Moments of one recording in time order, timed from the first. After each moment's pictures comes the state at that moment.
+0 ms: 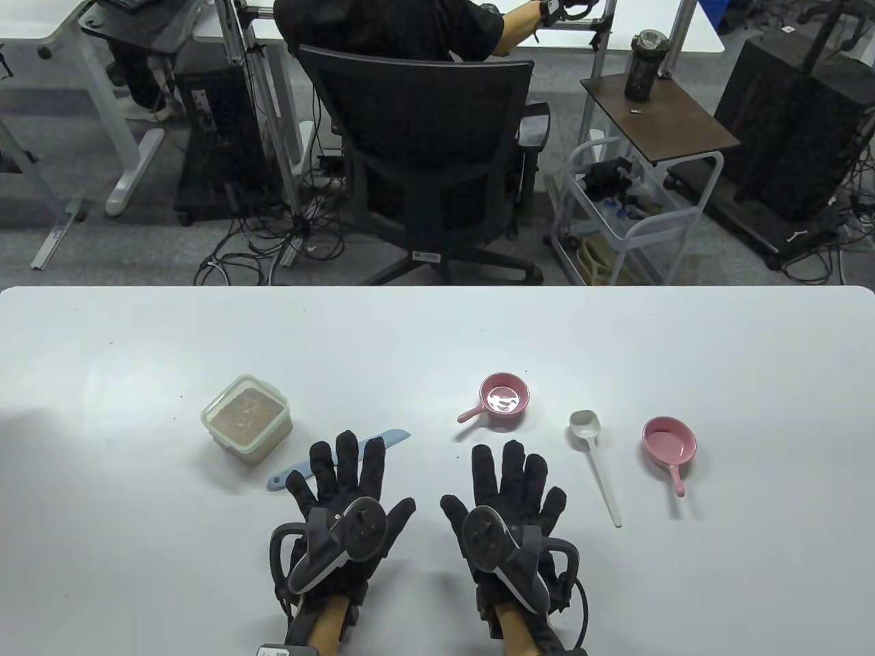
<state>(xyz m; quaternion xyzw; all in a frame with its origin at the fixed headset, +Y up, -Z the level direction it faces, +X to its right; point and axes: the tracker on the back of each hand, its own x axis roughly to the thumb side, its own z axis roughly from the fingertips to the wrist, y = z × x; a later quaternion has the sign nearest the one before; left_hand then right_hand) -0.153 -0.745 -0.286 -0.03 -0.05 0.06 1.00 0.072 -0.749 -0.266 -0.03 -0.08 0.99 0.10</state>
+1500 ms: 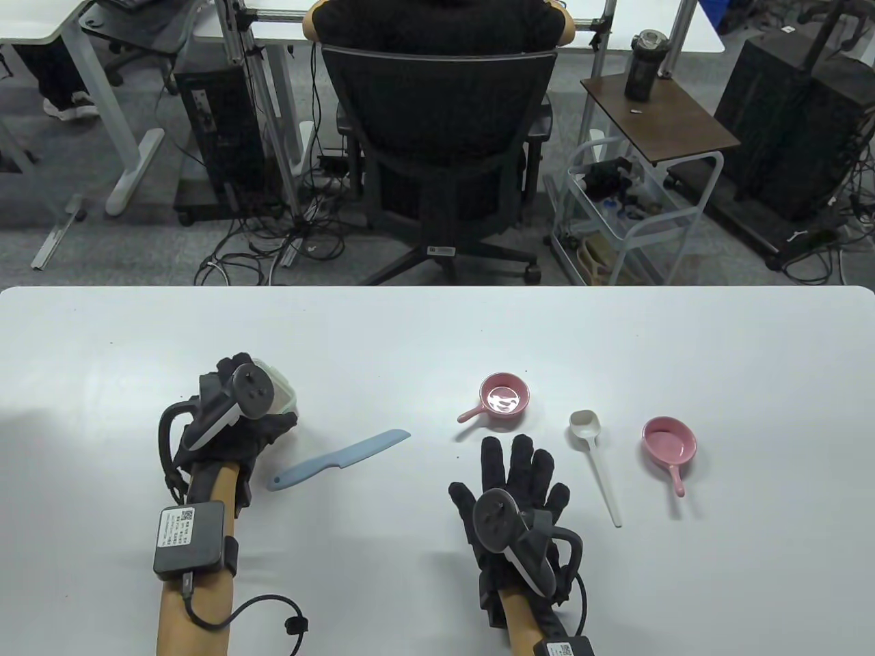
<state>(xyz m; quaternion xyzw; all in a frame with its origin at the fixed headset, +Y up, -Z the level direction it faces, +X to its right) -0.281 -0.690 -0.404 -0.08 0.02 0.02 1.00 0.080 -0.755 -0.282 -0.06 -0.05 0.99 0.13</state>
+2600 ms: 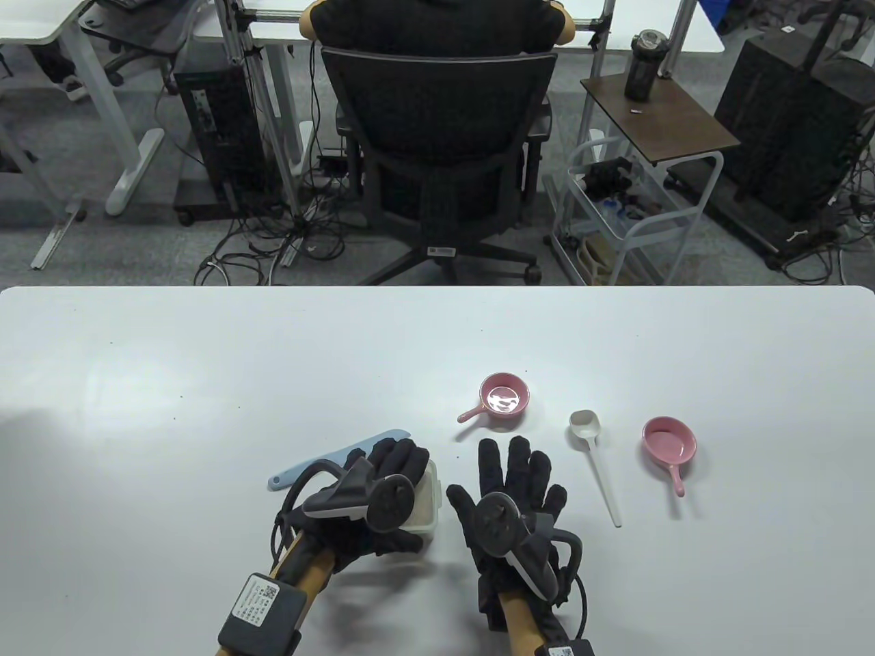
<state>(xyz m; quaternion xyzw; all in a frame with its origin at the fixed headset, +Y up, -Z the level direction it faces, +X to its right) -0.124 -0.742 -0.326 -0.19 -0.32 -0.04 0.93 0.080 -0.751 -0.279 -0.04 -0.05 0.99 0.15</state>
